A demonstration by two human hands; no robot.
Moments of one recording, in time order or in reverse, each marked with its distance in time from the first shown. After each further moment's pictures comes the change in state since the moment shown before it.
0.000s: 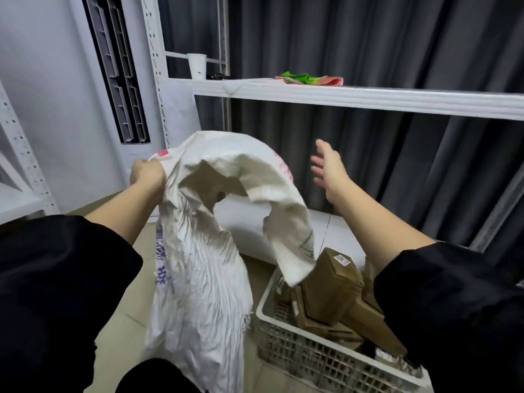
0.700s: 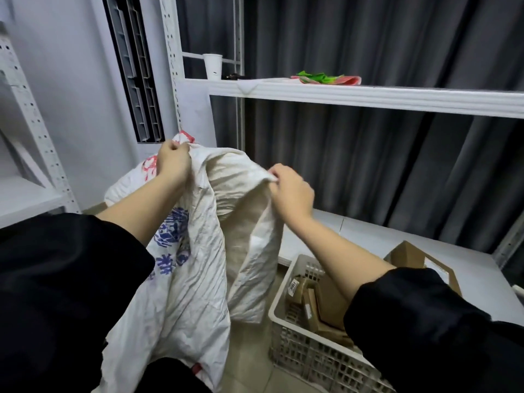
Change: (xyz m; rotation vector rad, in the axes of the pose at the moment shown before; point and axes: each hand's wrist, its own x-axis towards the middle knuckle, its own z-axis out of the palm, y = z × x) left_hand -0.004 0.017 0.011 -0.128 -0.058 0.204; right_hand -0.039 0.046 0.087 -0.864 0.132 -0.607
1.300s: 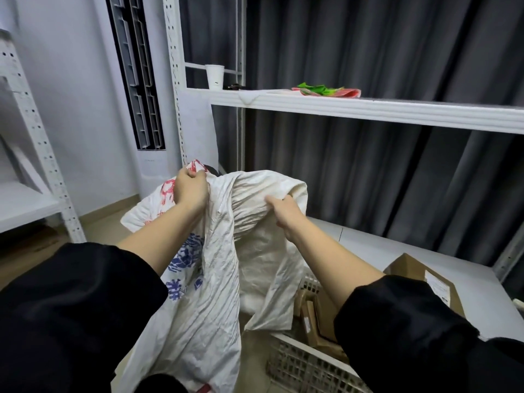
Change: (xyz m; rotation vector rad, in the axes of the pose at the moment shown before) left_hand -0.028 -0.020 0.022 0.057 -0.004 -0.049; right_hand 0.009 0.009 0.018 0.879 -0.398 0.582
